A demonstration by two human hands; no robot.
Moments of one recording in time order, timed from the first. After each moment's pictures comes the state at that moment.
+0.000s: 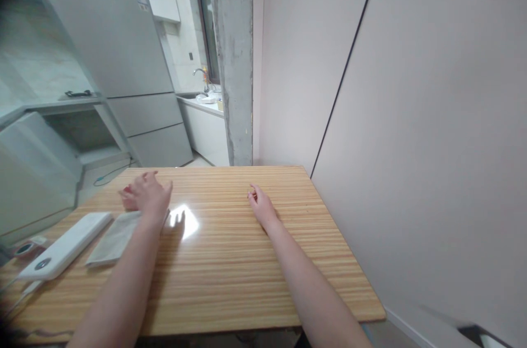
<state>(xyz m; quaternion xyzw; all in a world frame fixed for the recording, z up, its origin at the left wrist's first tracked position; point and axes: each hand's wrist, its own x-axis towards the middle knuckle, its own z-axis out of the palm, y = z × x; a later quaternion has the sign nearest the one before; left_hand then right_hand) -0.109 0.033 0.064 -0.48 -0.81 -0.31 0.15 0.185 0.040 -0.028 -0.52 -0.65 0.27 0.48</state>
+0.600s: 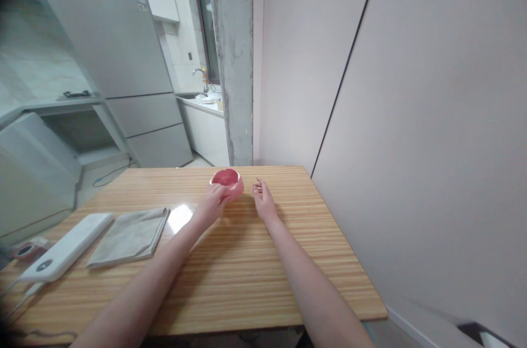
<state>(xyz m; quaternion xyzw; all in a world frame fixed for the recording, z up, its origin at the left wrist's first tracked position) -0.016 0.024 0.037 -0.82 -0.49 -0.29 -0.07 0.182 0.044 -0.030 -0.49 -0.57 0.30 0.58</state>
